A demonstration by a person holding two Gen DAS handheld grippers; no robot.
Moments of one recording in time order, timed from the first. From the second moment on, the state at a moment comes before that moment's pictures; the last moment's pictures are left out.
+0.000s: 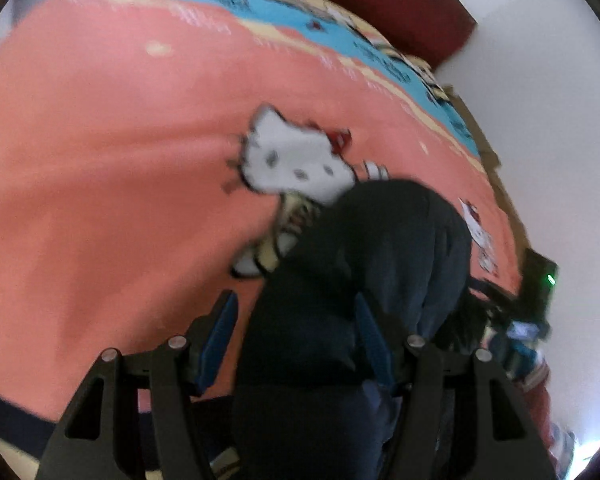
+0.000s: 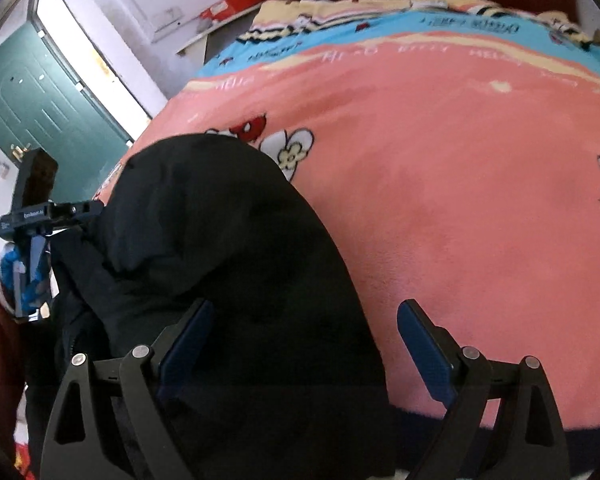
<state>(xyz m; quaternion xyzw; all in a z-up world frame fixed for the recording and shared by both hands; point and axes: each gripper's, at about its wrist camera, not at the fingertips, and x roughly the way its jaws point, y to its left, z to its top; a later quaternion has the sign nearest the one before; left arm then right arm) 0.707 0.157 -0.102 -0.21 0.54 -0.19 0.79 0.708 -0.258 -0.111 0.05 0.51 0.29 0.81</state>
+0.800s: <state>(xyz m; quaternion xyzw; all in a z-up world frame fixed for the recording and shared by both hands) 0.647 0.105 -0.058 -0.03 0.44 -0.23 0.86 0.658 -0.206 -0.059 -0.08 0.39 0.30 0.87</state>
